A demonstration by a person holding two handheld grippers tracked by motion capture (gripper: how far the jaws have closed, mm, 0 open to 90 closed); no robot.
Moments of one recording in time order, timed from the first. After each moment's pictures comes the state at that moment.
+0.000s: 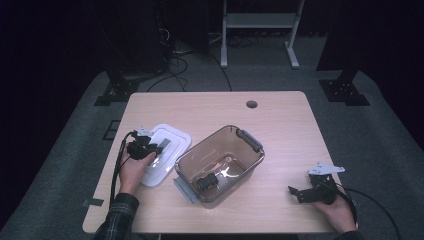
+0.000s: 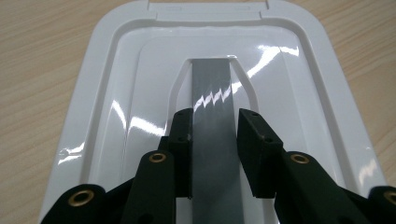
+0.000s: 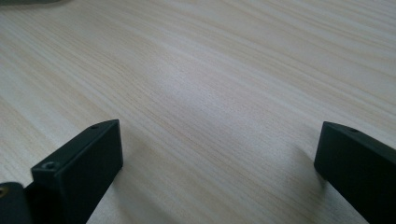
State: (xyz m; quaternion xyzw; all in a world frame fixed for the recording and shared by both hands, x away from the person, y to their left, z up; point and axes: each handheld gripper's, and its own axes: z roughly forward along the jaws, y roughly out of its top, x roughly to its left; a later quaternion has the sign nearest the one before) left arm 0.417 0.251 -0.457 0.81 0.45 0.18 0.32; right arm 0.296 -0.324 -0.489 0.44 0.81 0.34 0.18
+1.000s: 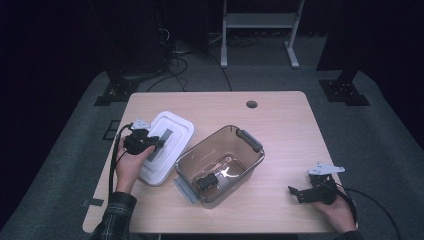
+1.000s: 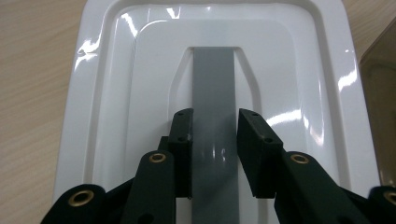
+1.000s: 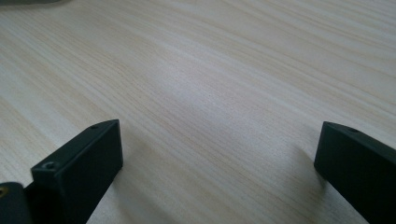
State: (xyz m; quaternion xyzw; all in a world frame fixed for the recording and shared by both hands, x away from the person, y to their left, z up) left arm 0.405 0.242 -0.407 0.81 0.42 0.18 0.37; right arm 0.296 -0.324 -0.489 0.44 0.81 0.34 0.18
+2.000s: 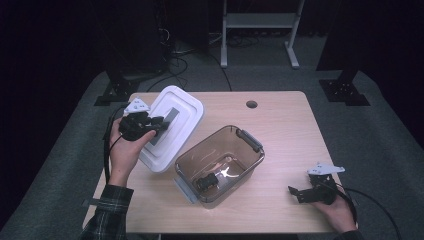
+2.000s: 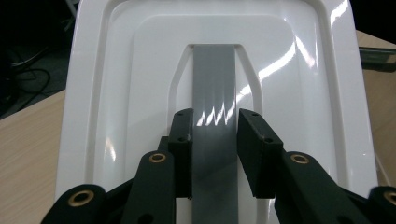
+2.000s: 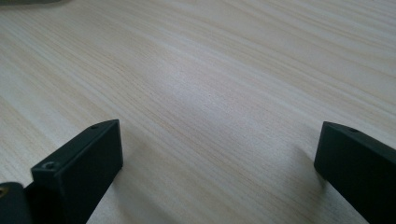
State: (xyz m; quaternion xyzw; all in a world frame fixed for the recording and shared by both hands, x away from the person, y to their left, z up) left arm 0.379 0.211 -0.309 0.81 0.34 0.21 0.42; right arm 0.296 -0.324 -0.489 0.44 0.81 0.34 0.18
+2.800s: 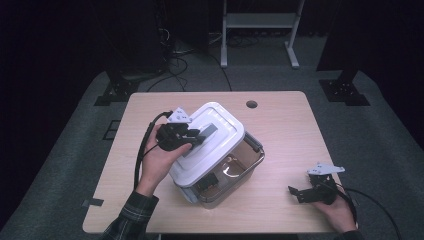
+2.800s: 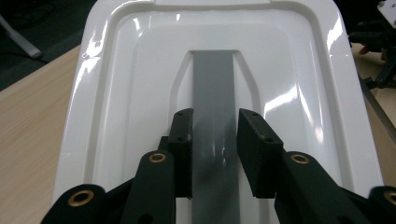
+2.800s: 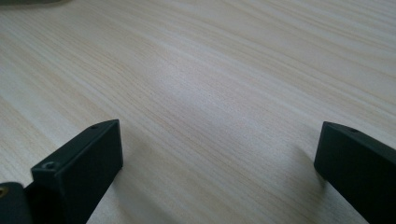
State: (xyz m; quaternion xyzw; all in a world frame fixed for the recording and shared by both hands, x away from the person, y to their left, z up) left arm 0.358 0.117 -0.317 0.86 0.27 0.15 0.41; right arm 0.296 -0.324 -0.489 0.44 0.81 0.34 0.18
